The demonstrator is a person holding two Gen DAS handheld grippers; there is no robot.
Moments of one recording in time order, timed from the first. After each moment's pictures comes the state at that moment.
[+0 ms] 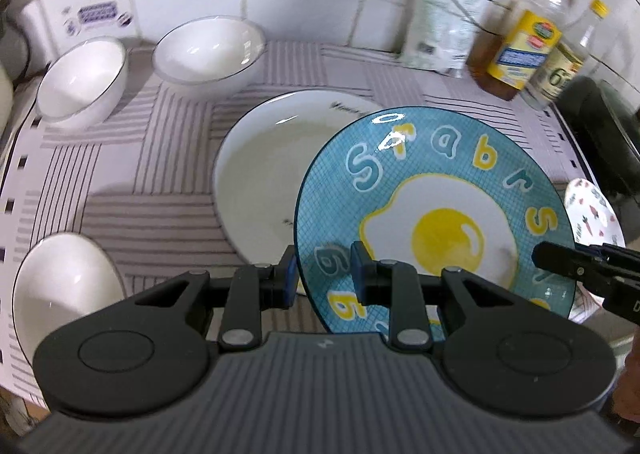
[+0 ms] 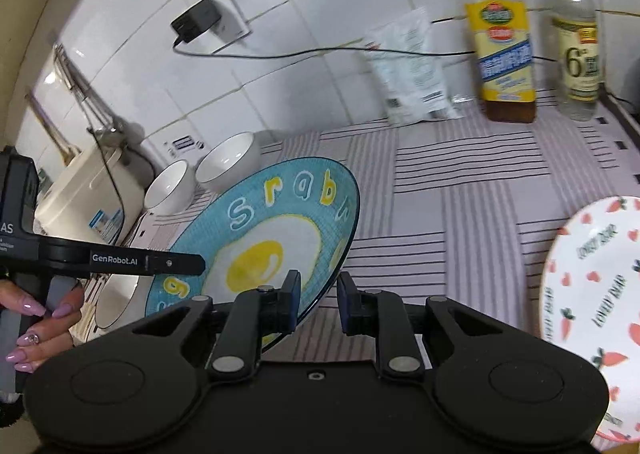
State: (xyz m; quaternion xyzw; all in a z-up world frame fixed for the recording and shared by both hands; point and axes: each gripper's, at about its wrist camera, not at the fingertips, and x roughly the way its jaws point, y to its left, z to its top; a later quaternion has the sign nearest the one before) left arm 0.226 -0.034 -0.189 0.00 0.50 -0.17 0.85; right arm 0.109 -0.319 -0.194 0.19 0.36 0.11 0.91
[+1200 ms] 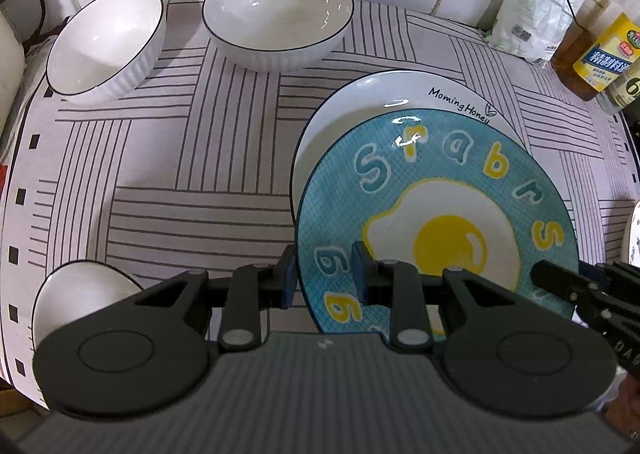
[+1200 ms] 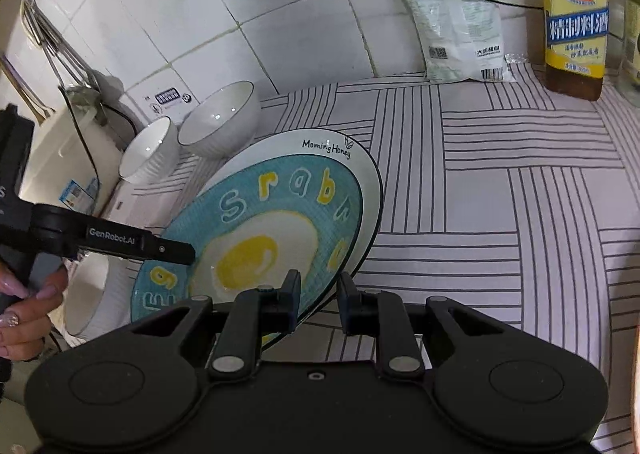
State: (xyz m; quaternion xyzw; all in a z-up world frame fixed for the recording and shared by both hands) left arm 0.296 -0.009 -0.223 0.01 0.57 -0.12 0.81; right arm 0.182 -0.270 -0.224 0.16 0.43 0.11 0.88
